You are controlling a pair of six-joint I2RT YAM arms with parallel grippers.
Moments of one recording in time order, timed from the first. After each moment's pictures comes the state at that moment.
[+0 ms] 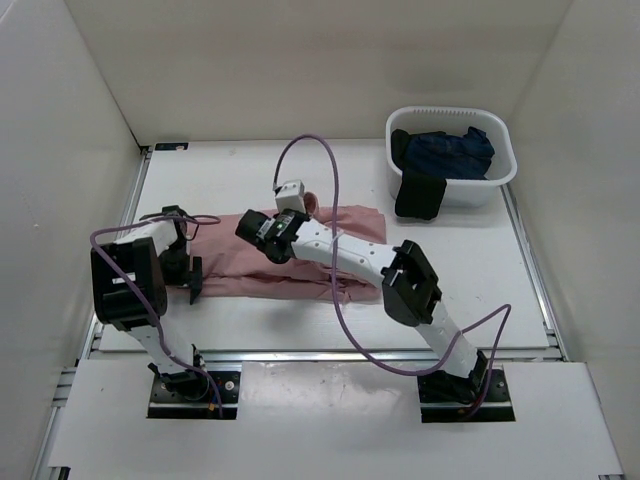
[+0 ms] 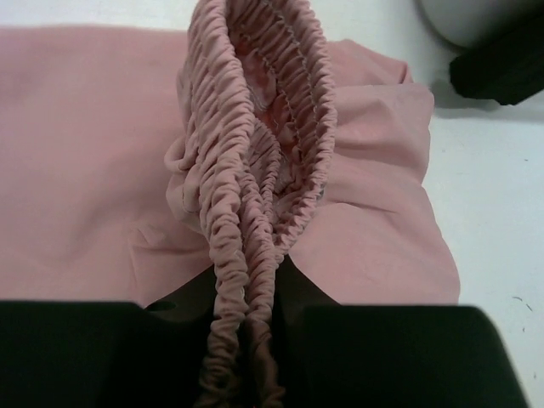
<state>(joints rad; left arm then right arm) 0.16 1.71 0.99 -0.91 -0.32 0.03 1.10 2.23 2.08 -1.14 0.97 0.86</state>
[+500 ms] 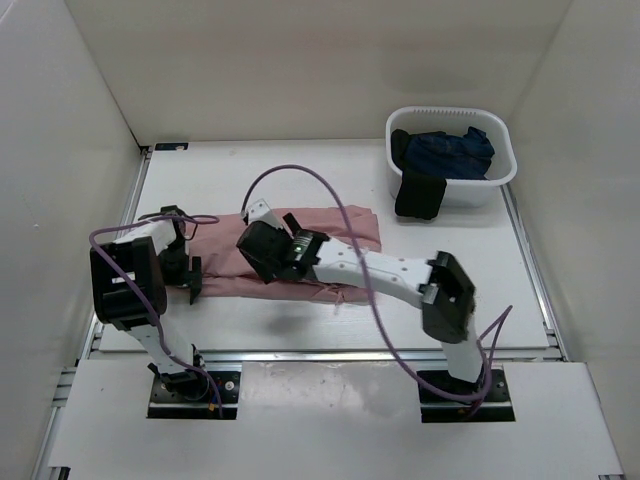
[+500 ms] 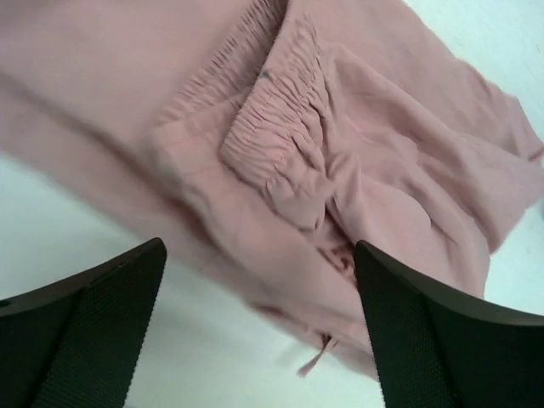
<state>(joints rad) 0.17 1.72 1.00 -0.92 -0.31 0.03 1.19 2.04 1.80 -0.76 0.60 0.32</state>
